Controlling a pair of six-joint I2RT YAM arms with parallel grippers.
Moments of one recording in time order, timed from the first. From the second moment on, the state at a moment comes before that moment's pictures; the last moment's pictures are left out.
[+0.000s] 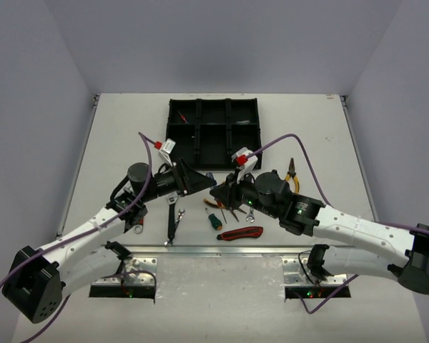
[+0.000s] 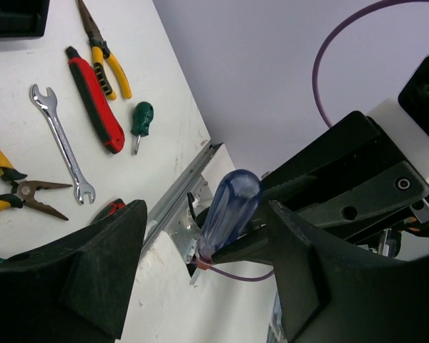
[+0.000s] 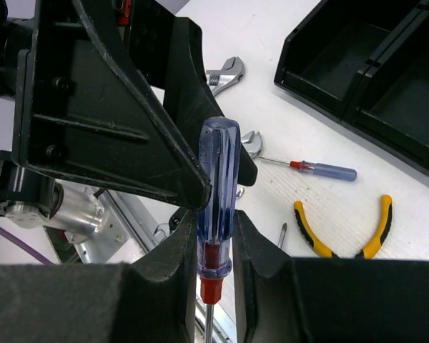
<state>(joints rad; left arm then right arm) -0.54 0.93 0.47 0.38 0.52 -1.04 1.06 1.03 0.72 0.06 0.14 0.38</state>
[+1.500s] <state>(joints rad) -0.20 2.22 2.00 -0.21 -0.42 -0.65 1.06 0.62 0.64 -0.37 0.56 0.43</state>
